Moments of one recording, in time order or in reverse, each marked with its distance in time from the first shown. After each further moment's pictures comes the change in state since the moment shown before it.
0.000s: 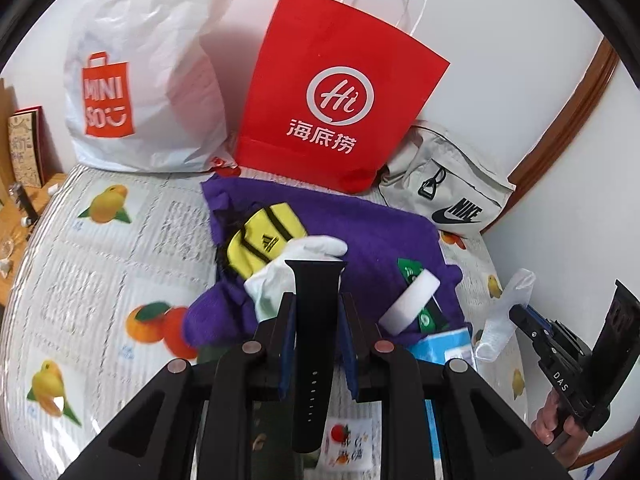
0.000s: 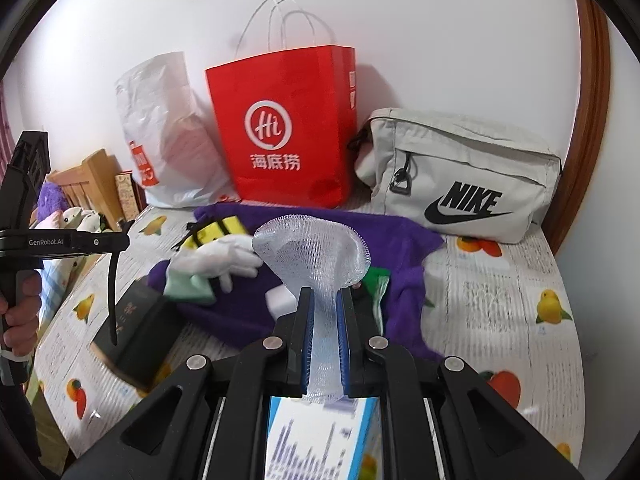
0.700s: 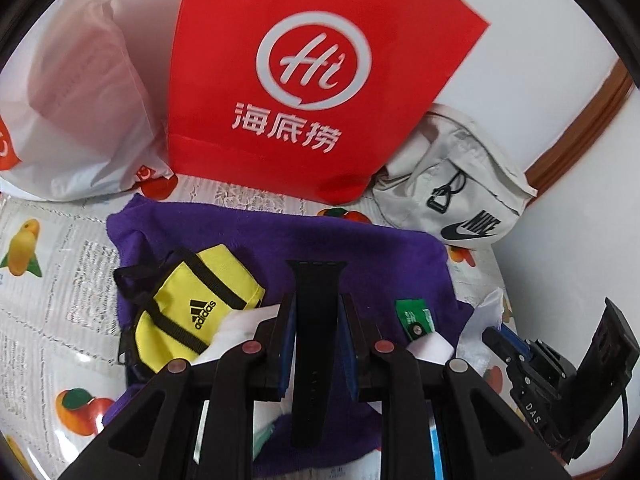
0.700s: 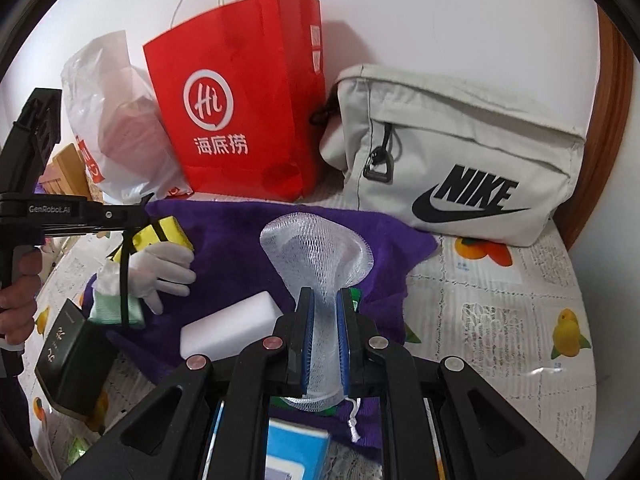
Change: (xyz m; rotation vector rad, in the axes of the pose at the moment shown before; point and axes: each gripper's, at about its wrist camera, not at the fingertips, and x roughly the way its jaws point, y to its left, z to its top) left arm 0.110 -0.030 0.066 0.005 0.087 -0.036; right arm 0.094 -0.043 0.014 0.023 0.081 -0.017
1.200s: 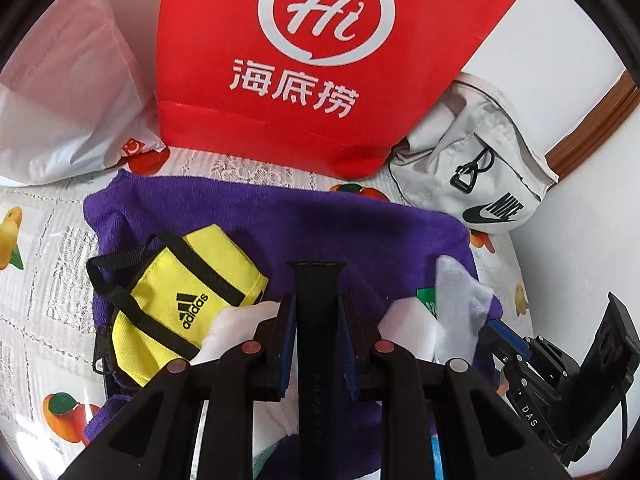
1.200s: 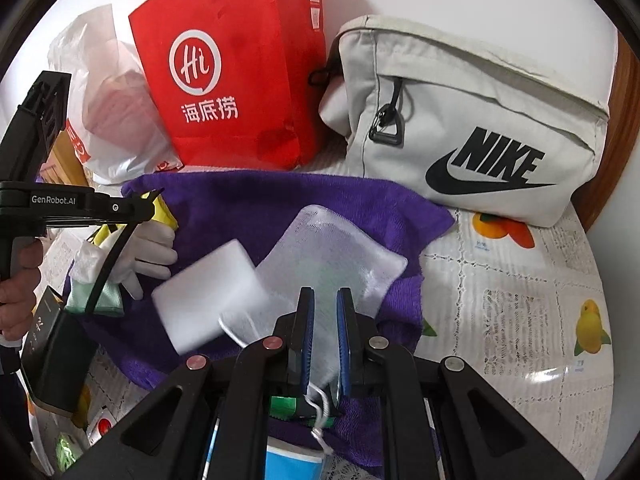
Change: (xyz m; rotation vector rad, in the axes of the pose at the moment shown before) left arm 0.032 0.002 -0.003 -0.001 0.078 0.022; right arm 0.031 -0.002 -0.006 -0.011 0.078 0.007
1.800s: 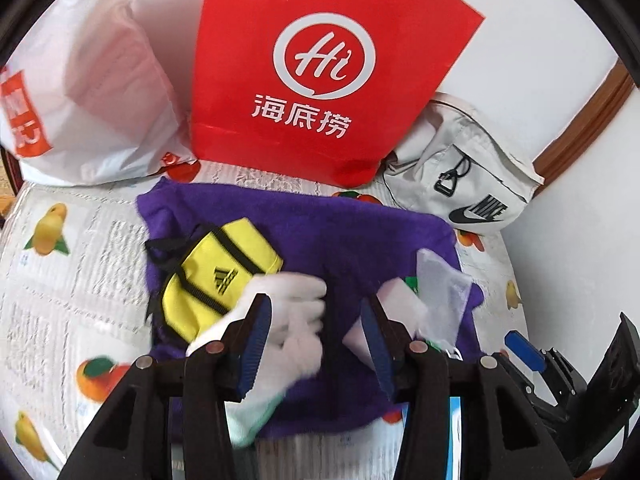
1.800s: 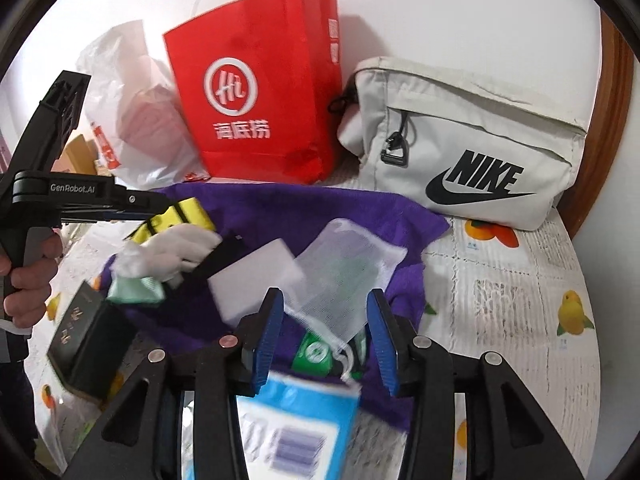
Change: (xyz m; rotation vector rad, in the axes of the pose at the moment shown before) left arm -0.062 -0.002 -0.024 0.003 -0.061 0.033; right arm -0.063 0.028 -0.019 -0.007 -0.069 0.016
